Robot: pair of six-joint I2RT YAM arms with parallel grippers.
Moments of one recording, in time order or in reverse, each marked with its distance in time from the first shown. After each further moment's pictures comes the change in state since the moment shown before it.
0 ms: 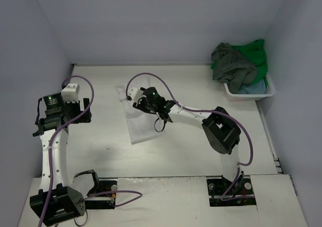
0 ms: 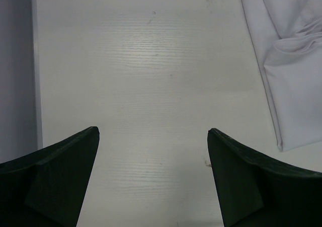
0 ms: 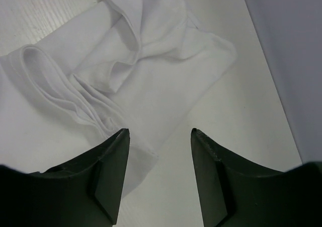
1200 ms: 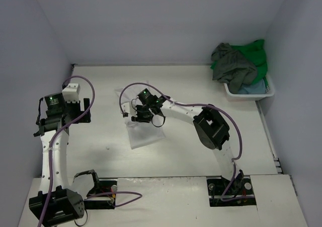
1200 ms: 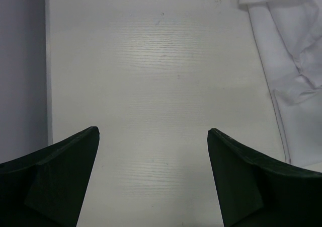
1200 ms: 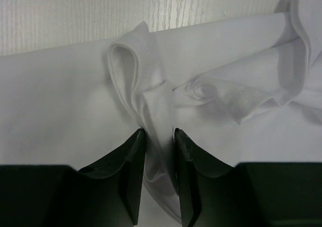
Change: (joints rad) left arm -0.030 -0.013 0.000 0.004 -0.060 0.005; right arm 0.003 0.155 0.256 -0.519 -0.491 -0.240
